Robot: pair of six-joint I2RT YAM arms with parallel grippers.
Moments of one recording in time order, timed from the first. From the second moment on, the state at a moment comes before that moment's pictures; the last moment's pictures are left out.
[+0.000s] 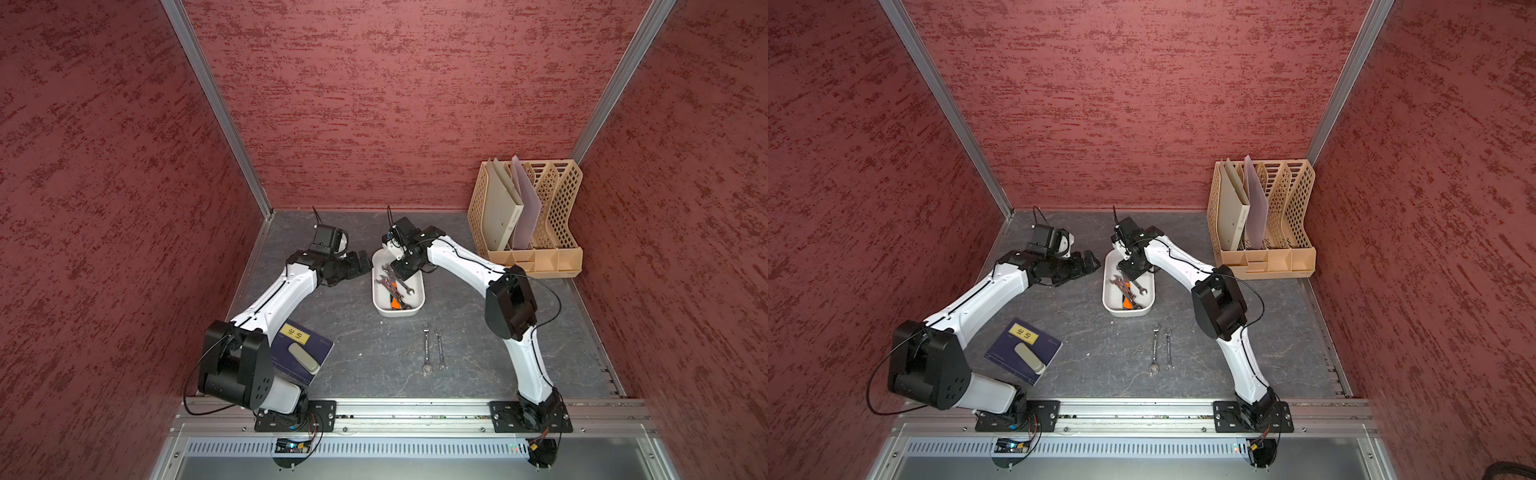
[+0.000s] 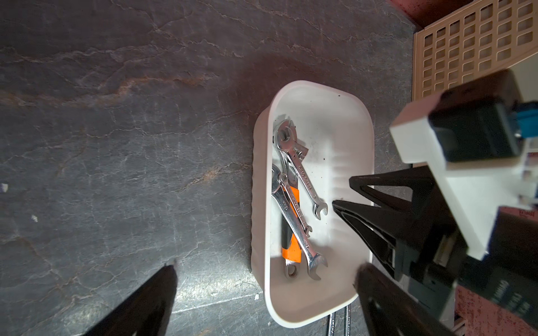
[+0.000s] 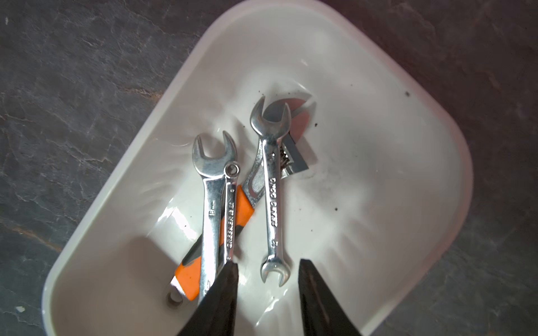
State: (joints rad) left arm -0.26 1.47 1.13 -0.61 0.26 -0.54; right arm 0.66 2.25 2.02 -0.98 -0.07 -0.07
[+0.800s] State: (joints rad) left arm -0.24 1.48 1.13 -0.61 0.26 -0.54; right arm 0.64 2.43 2.19 -1.11 -0.10 -0.18
